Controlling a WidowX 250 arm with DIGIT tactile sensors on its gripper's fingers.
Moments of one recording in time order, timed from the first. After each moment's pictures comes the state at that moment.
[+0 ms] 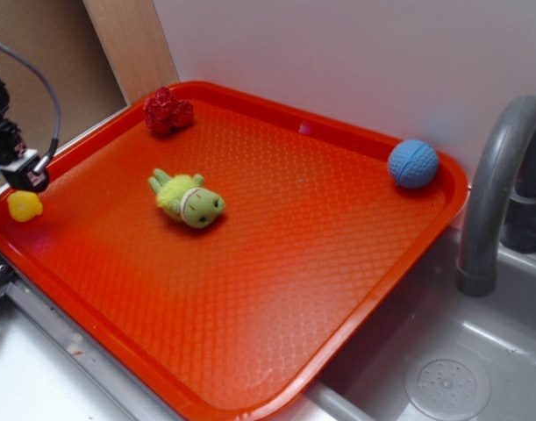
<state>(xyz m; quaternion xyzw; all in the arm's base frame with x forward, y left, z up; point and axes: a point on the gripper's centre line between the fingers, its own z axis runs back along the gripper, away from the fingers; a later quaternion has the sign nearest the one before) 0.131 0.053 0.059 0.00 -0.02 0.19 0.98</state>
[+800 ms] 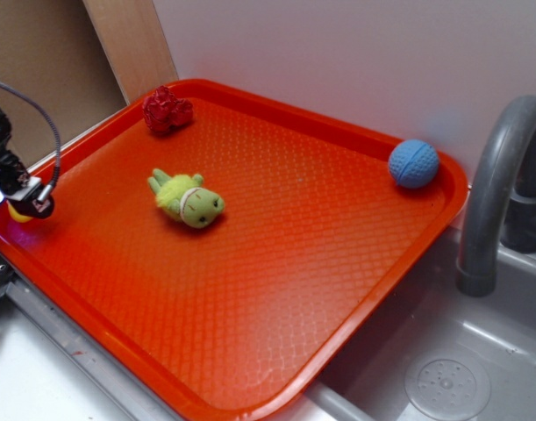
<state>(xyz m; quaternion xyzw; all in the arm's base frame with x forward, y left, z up) 0.136 0.045 0.032 -0.01 -0.05 0.16 0.99</state>
